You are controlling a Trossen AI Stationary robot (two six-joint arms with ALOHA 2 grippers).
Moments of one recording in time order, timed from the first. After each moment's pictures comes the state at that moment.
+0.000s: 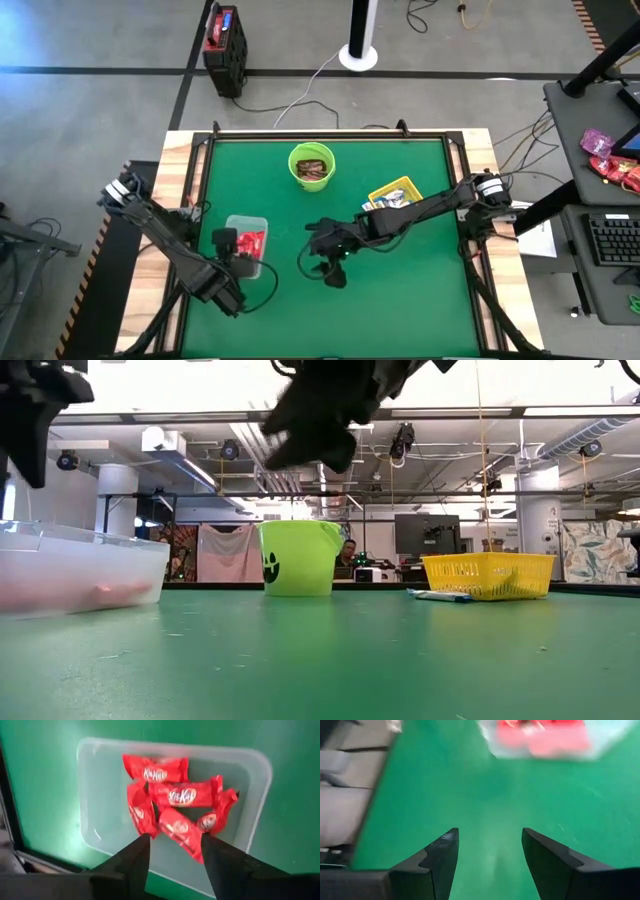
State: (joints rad) left arm -0.76 1.55 1.13 -1.36 -0.36 -0.81; right arm 0.20 1.88 1.39 -0.23 -0.12 0.20
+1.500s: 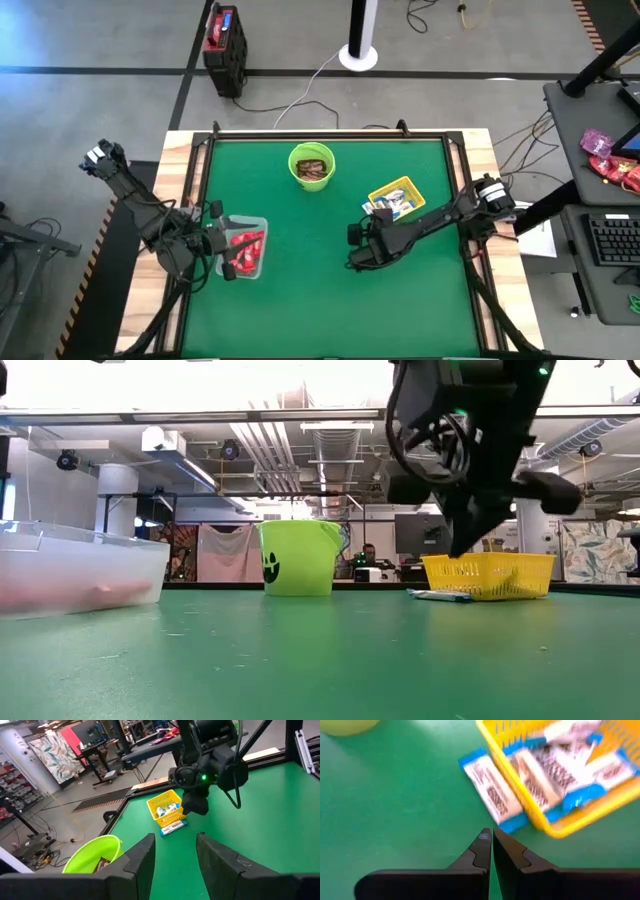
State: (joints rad) left arm -0.80 0.89 0.68 -0.22 -1.06 -0.06; right arm 0.31 1.88 1.24 -1.05 0.63 1.92
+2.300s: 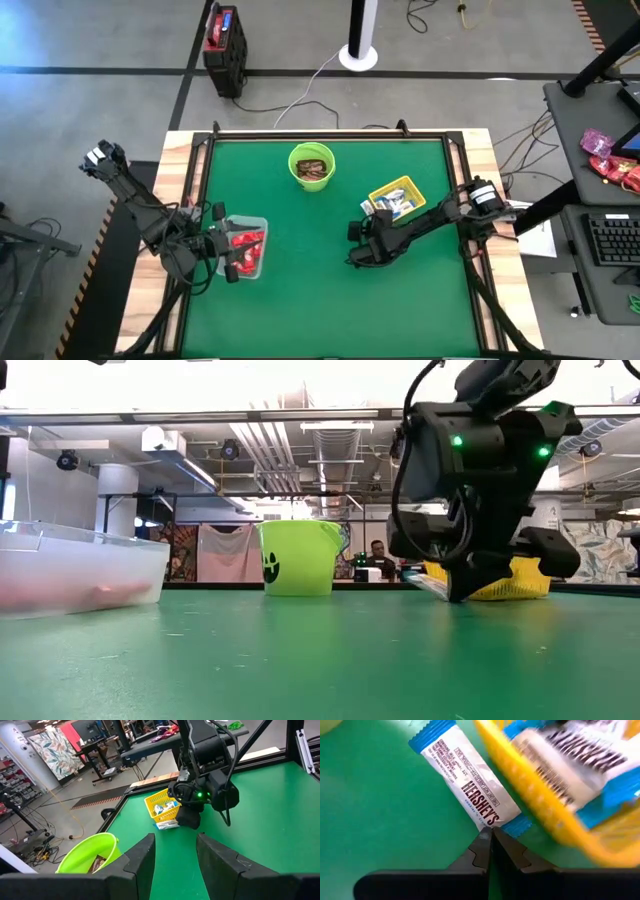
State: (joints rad) left arm -0.80 0.93 0.69 -0.21 -1.05 -0.09; right arm 0.27 1.96 1.07 -0.78 0.68 1.98
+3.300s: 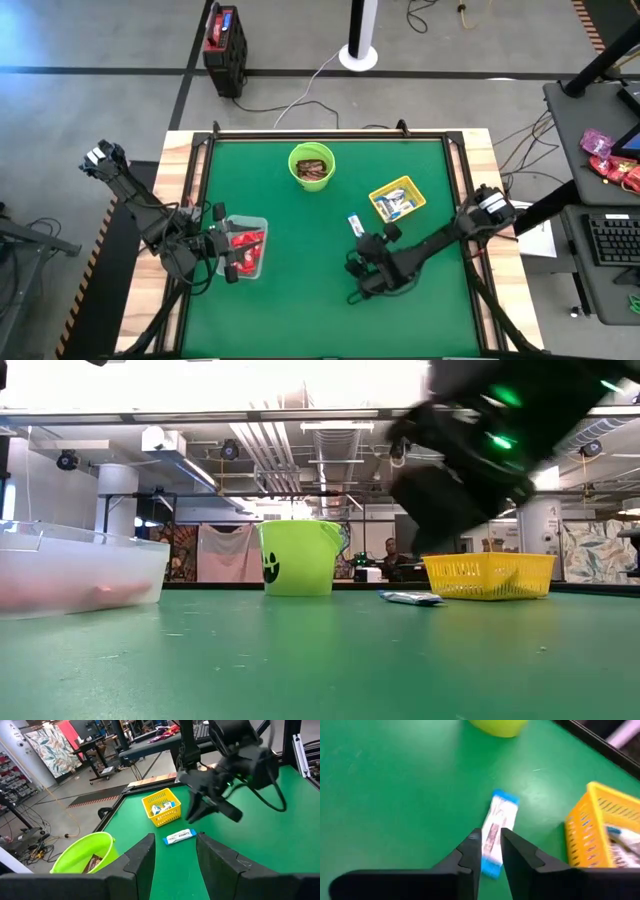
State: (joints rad) left arm -0.80 0.93 0.69 -0.20 -1.05 -0.11; right arm 0.45 1.92 1.15 -0.71 0.92 1.15
